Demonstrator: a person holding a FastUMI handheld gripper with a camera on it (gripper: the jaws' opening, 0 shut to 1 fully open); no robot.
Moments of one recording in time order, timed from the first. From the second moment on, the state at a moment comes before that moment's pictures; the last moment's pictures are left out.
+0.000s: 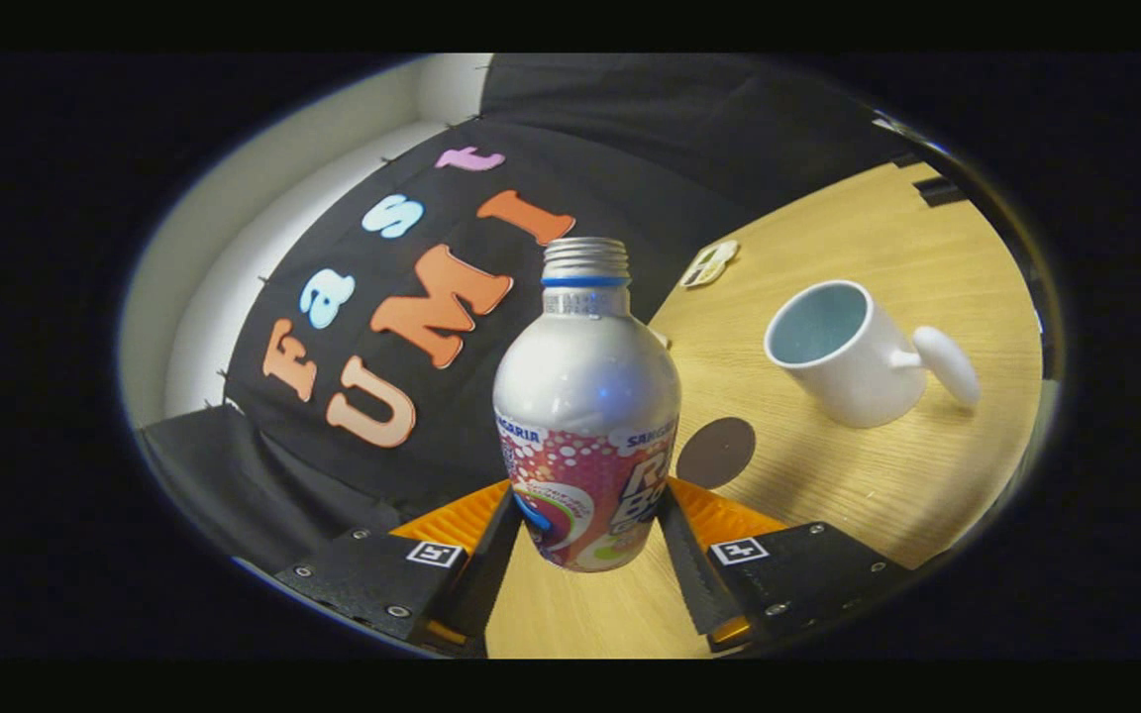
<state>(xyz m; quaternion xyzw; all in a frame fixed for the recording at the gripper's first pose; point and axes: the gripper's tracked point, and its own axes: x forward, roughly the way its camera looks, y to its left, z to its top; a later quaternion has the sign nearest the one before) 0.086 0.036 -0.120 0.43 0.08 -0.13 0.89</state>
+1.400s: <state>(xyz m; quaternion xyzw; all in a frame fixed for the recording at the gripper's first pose) 0.113 0.022 -0.106 0.69 0.05 -0.15 0.71</state>
